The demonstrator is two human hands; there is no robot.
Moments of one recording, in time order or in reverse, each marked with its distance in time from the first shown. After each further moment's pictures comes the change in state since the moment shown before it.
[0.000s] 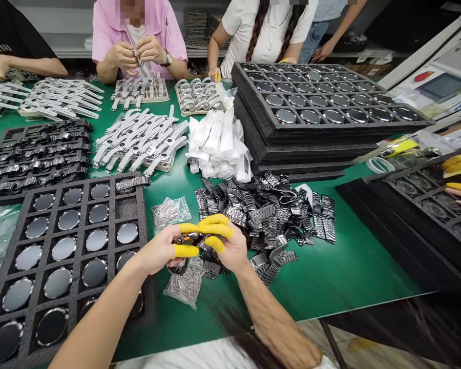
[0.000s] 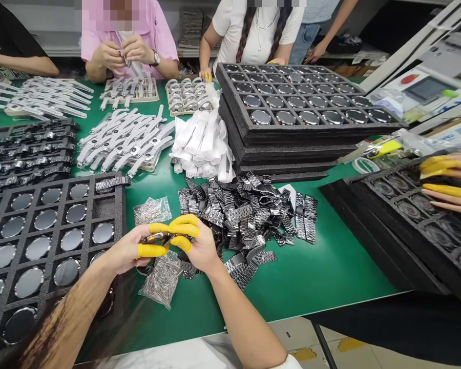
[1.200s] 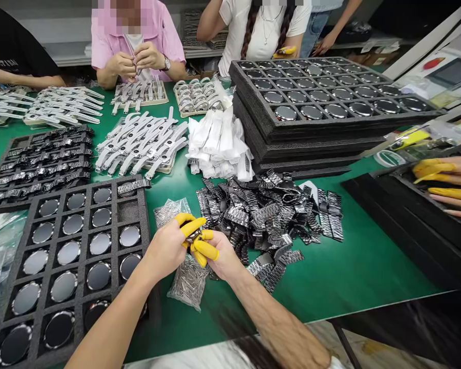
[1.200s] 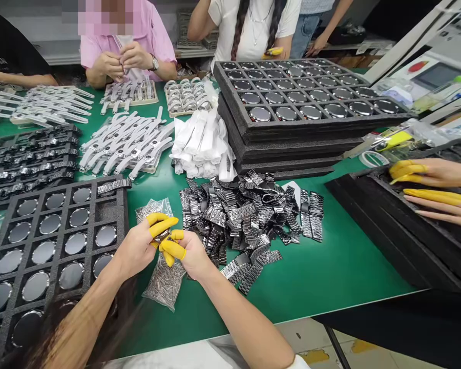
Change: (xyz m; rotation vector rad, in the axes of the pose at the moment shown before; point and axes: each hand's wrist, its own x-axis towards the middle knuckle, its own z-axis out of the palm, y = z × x) left_hand 0.011 -0.016 -0.010 1.236 0.335 0.652; right_hand -0.007 -0.011 0.035 0.727 -0.032 0.790
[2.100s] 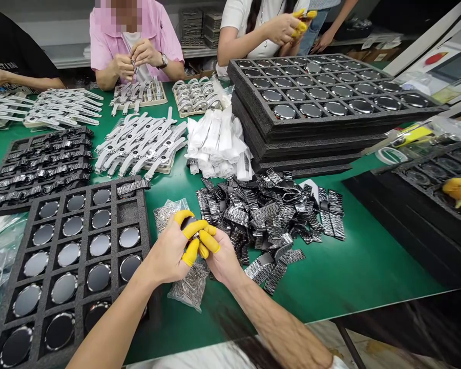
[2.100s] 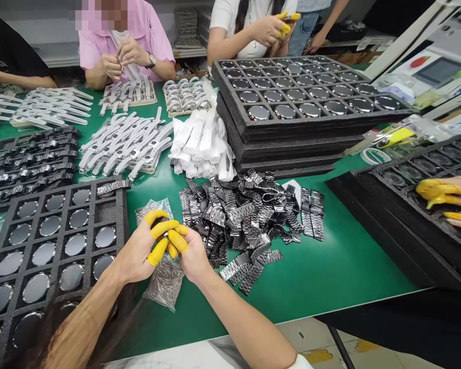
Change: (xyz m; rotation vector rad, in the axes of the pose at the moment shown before) left_hand 0.000 0.010 -0.004 -0.174 -0.006 0.078; right_hand 0.002 0.001 0.012 0.090 0.230 -0.062
